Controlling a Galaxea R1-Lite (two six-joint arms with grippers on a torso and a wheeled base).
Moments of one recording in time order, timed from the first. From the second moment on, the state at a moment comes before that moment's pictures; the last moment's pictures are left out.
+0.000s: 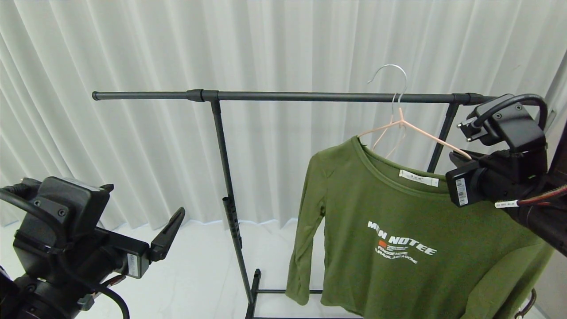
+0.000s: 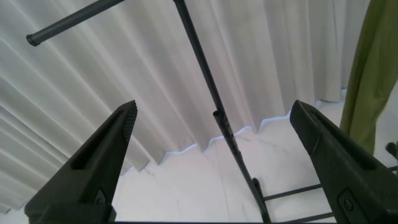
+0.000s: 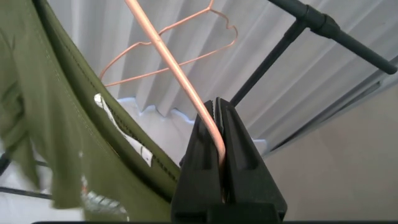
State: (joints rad) left arm -0.54 1.21 -0.22 -0.95 0.44 0.42; right arm 0.72 1.39 -0.77 -0.50 -0.65 -0.29
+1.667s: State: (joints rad) left arm -0.54 1.21 -0.23 -0.95 0.43 0.41; right arm 0.72 1.59 -0.94 -0.51 -0.65 -0.24
